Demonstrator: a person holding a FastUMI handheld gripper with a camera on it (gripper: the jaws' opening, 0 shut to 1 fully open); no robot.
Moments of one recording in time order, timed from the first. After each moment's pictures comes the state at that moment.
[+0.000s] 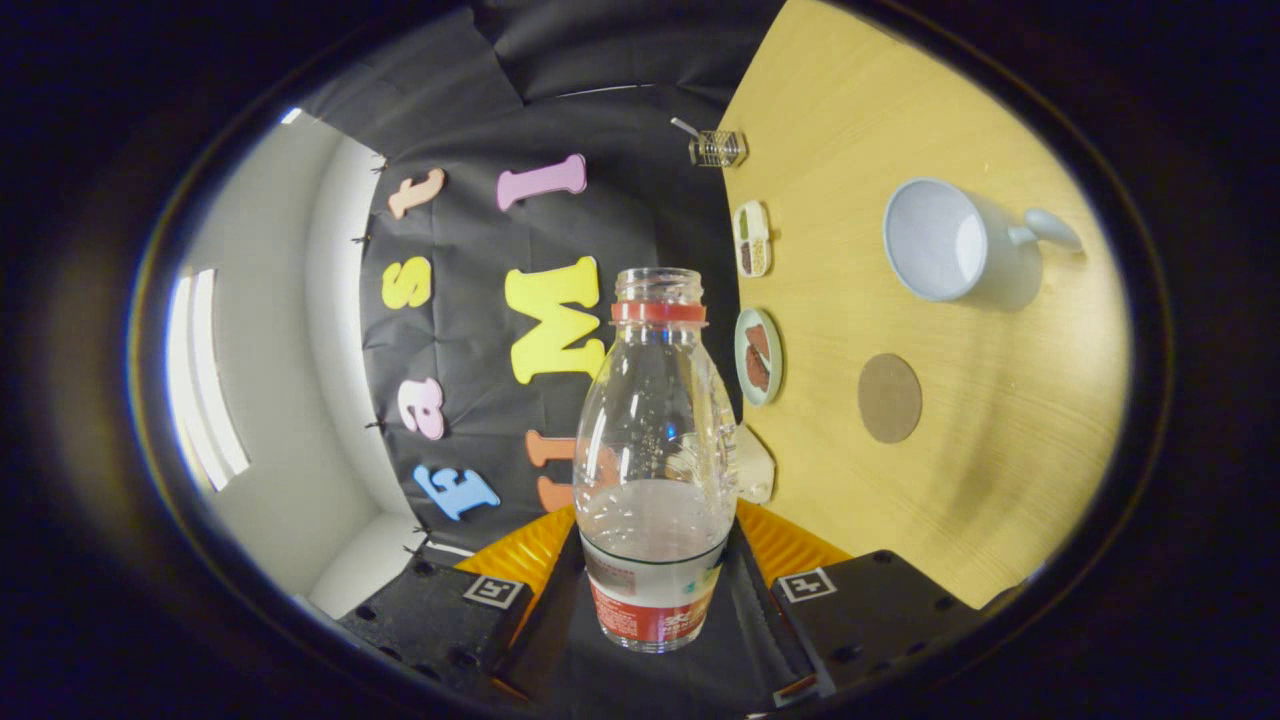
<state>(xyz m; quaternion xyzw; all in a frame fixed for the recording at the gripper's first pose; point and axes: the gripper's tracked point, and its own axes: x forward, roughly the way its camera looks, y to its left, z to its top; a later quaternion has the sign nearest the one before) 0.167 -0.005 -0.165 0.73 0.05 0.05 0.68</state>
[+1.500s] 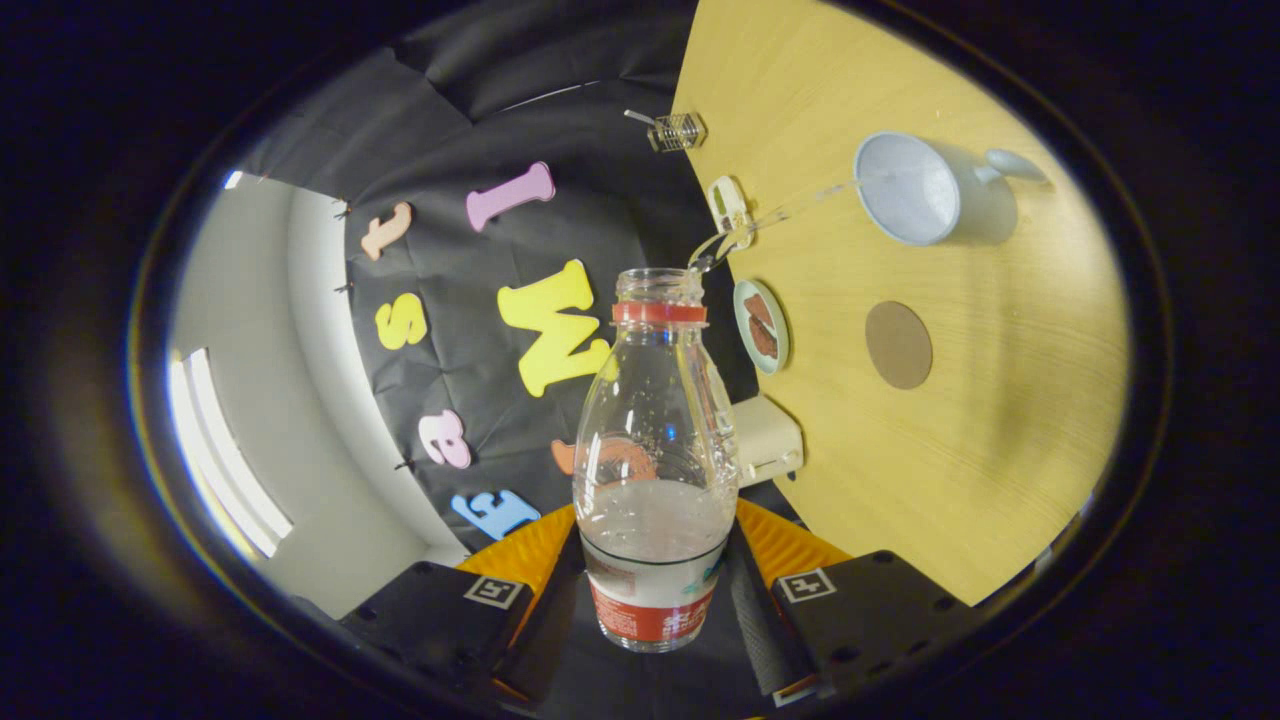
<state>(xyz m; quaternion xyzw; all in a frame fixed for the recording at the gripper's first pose) 0.164 -0.011 -0.139 0.80 0.05 0.08 0.60</state>
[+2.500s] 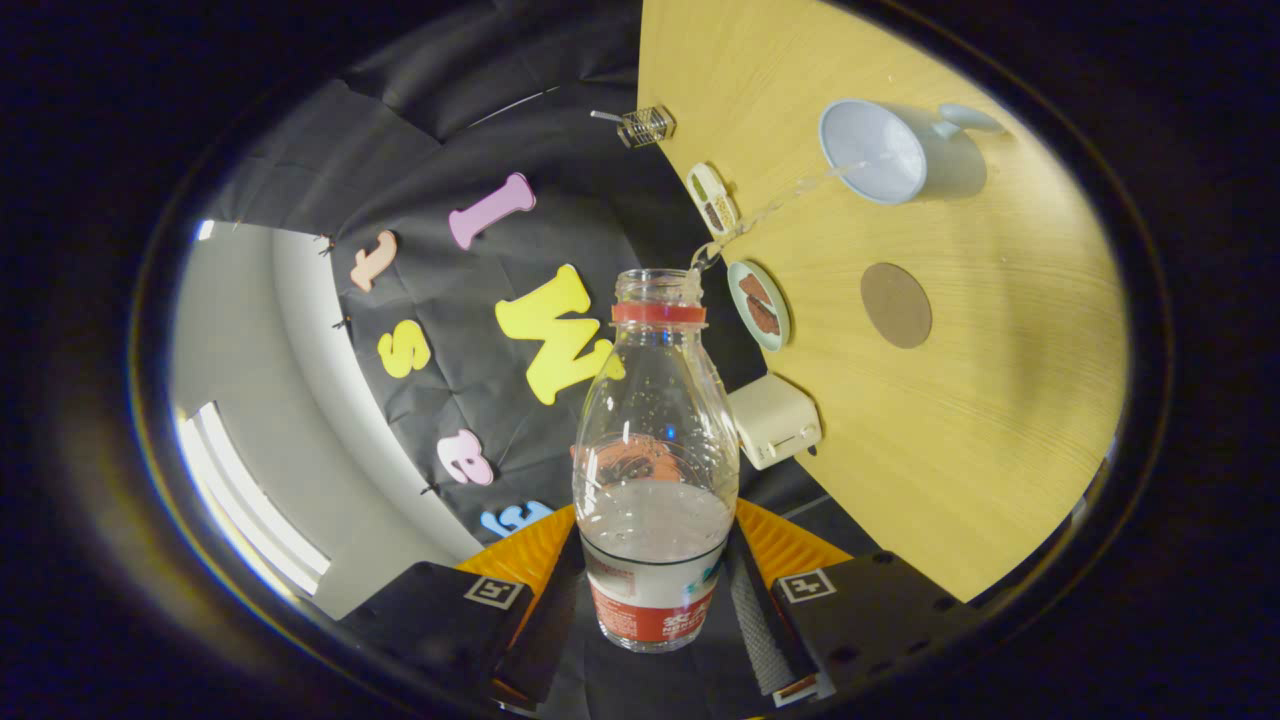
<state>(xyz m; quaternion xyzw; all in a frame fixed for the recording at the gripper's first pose) 0.161 -0.013 -0.126 0.83 0.05 0.09 0.54</state>
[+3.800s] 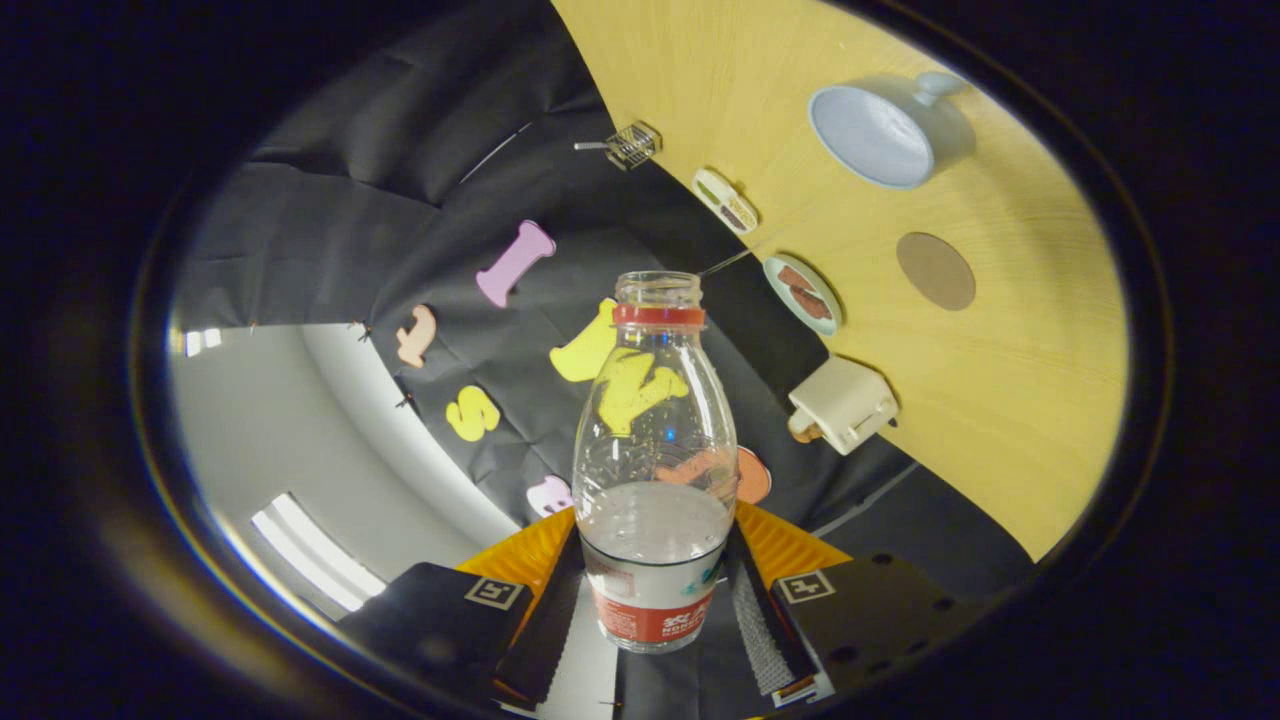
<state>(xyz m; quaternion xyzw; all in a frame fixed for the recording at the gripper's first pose) 0.158 -0.070 -0.095 0.90 -0.04 0.12 0.42</state>
